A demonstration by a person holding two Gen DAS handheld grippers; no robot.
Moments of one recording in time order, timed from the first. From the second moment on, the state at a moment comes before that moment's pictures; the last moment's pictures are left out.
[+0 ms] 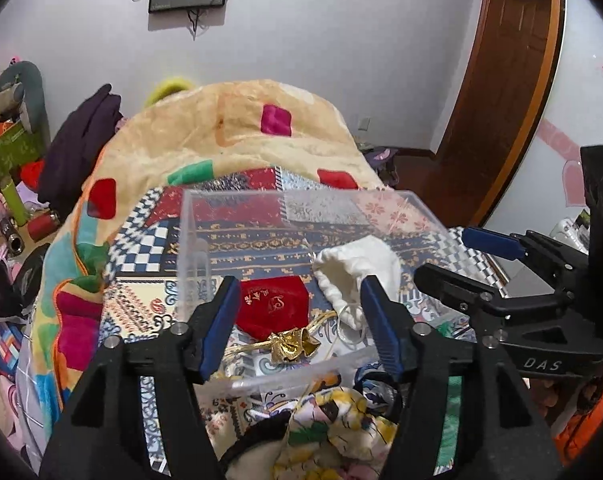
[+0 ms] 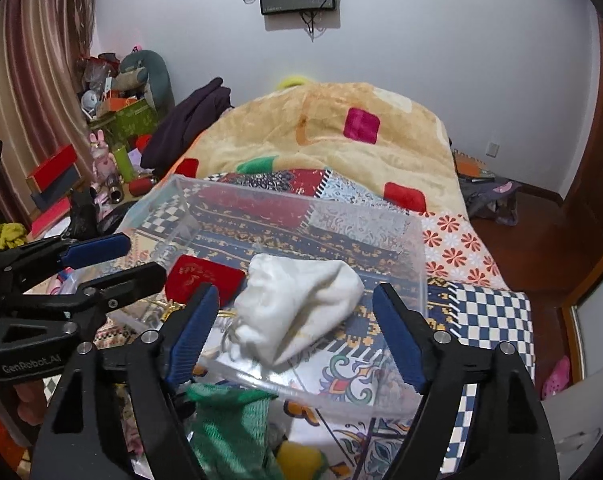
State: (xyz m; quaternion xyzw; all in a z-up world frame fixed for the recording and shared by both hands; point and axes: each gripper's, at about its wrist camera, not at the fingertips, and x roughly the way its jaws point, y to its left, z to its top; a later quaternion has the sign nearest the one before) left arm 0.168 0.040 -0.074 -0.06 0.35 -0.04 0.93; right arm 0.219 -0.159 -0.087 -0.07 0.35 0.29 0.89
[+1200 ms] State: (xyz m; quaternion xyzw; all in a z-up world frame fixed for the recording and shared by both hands) left arm 0.099 0.030 -0.139 -0.03 0.40 -0.03 0.92; right arm 0.146 -0.174 -0.136 -0.09 0.39 0.33 0.85
